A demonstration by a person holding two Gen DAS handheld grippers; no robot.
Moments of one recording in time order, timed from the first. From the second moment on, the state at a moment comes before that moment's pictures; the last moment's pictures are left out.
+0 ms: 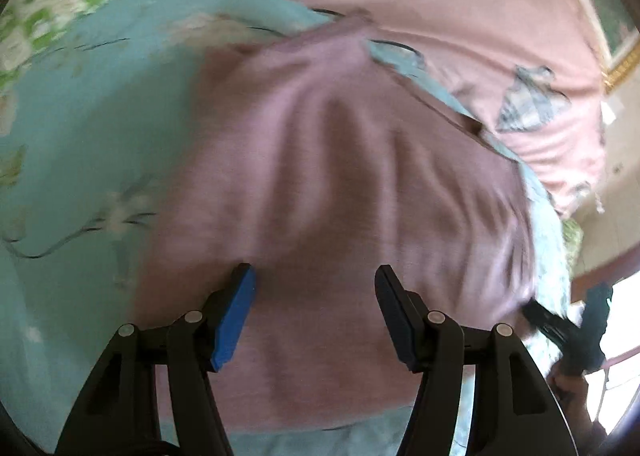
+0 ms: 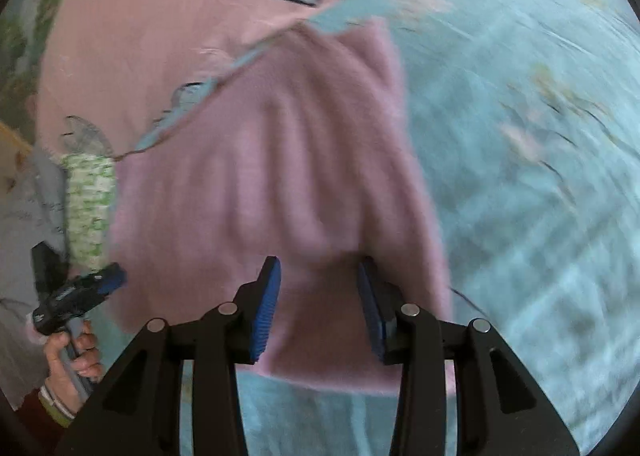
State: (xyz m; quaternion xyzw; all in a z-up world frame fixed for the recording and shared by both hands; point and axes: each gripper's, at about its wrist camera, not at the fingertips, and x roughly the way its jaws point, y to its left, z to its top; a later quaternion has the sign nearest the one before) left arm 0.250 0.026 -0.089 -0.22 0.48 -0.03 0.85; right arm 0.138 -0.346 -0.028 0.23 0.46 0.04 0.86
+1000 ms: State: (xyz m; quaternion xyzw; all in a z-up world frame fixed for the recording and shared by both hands) left arm 0.128 0.061 -0.096 -0.34 0.49 -0.02 0.80; right arm 0.072 -0.273 0.007 0.22 0.46 0.09 0.85
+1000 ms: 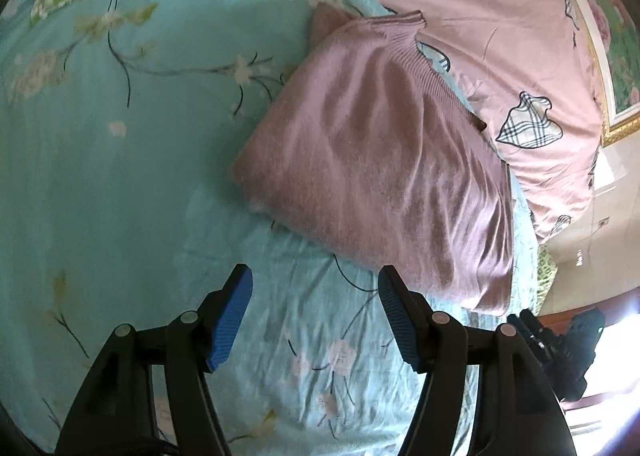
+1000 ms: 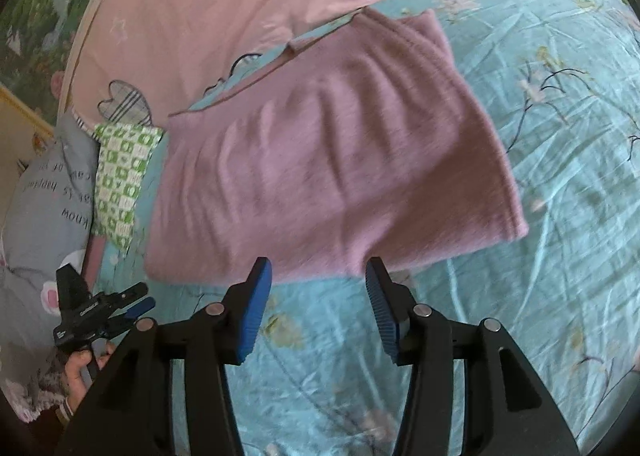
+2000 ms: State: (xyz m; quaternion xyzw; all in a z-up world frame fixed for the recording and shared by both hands) left arm 0.177 0.070 -0.127 -0.46 0.40 0.10 0.78; right arm 0.079 -0.267 0.041 0.23 0.46 0.16 0.84
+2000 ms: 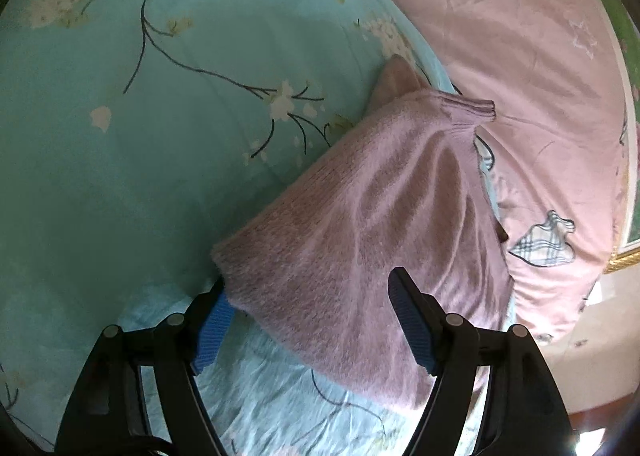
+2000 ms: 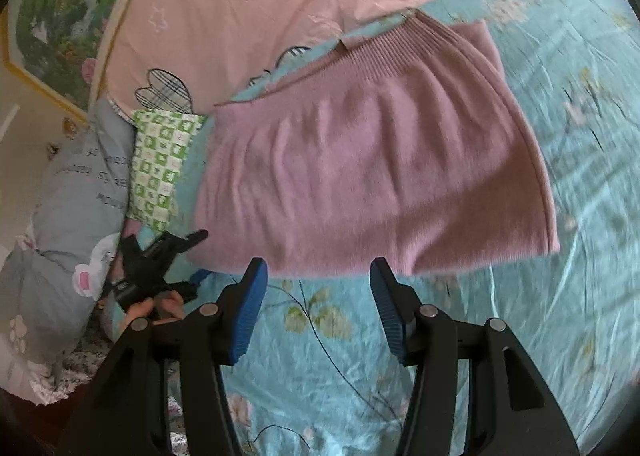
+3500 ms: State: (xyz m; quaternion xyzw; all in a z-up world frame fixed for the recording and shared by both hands) left arm 0.276 -0.157 -0.064 -0.18 0.44 -0.19 0.86; right arm 0.310 -0.263 0.005 0.26 0.51 0.24 0.79
